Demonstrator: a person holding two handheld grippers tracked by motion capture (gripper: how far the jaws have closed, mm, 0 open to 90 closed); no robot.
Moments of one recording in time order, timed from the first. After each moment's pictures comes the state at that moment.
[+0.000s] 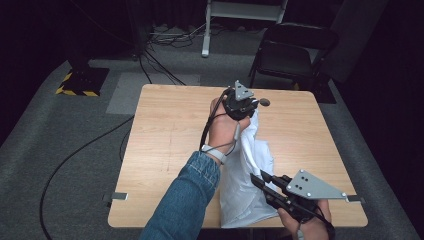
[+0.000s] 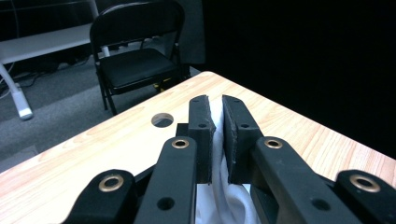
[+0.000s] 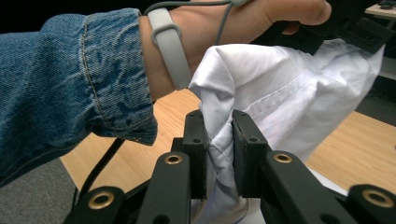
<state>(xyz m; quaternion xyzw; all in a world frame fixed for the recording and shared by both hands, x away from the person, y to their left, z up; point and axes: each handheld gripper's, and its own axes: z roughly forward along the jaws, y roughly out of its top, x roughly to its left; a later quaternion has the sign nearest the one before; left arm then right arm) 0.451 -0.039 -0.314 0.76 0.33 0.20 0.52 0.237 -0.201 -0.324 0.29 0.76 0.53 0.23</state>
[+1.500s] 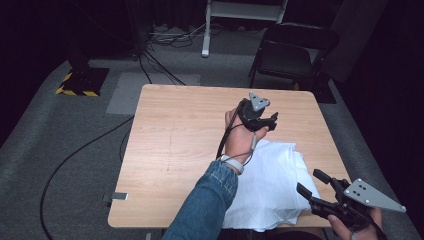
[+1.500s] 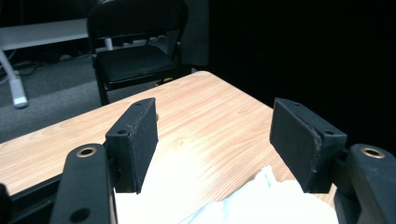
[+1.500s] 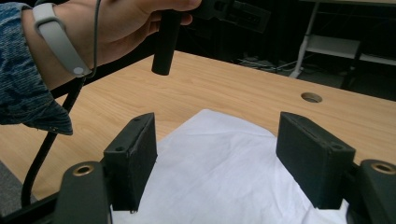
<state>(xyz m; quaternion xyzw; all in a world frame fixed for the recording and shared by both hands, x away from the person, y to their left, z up) 0.444 -0.074 -0.344 0.73 0.37 0.20 0.54 0.235 -0.314 -0.352 0.37 0.73 0.52 0.26</state>
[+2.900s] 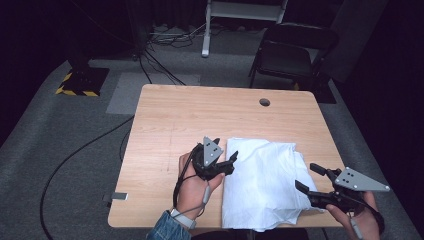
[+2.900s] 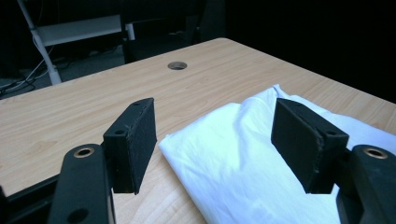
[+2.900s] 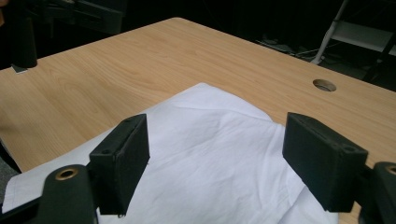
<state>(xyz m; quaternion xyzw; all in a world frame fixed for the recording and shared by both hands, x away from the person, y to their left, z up) 0.329 0.027 -0.393 0.73 0.36 0.24 0.52 0.274 -0.335 -0.376 0.33 0.78 0.48 0.24</state>
